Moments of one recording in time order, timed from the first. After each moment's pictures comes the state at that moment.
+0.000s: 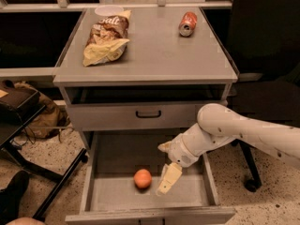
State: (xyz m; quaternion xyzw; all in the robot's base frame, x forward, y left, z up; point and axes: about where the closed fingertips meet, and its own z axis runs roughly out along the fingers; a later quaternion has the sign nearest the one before) arm 0.456 -0.034 0.600 -0.60 0.72 0.31 0.17
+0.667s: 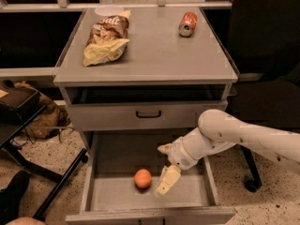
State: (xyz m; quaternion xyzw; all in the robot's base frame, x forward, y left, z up) arm 0.460 -0.032 0.586 -0.58 0.72 0.32 0.19
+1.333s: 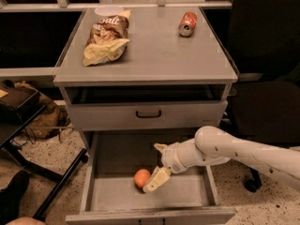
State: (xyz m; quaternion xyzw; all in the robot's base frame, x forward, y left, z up) arm 0.497 -0.007 0.544 -0.54 0.73 0.30 0.29
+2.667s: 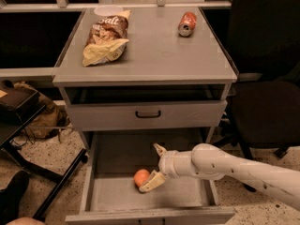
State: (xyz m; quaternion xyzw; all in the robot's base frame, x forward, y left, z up) arm 0.525 0.000 0.499 -0.53 0.71 0.25 0.38
